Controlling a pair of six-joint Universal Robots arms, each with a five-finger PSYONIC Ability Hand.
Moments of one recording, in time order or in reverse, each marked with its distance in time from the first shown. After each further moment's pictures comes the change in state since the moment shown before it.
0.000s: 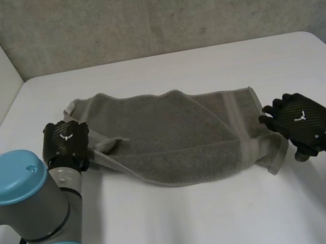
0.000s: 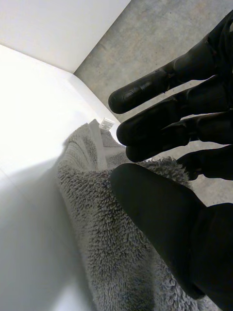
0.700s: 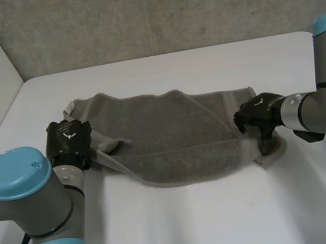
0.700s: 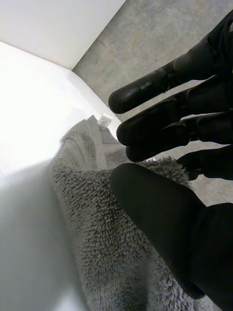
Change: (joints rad) left arm -0.009 -0.025 0.032 -0.010 -0.001 0.001; right arm 0.348 0.487 -0.937 0.790 0.446 0.213; left_hand 0.000 0.000 0.000 0.000 0.000; right_hand 0.090 0.082 0.084 0.111 0.121
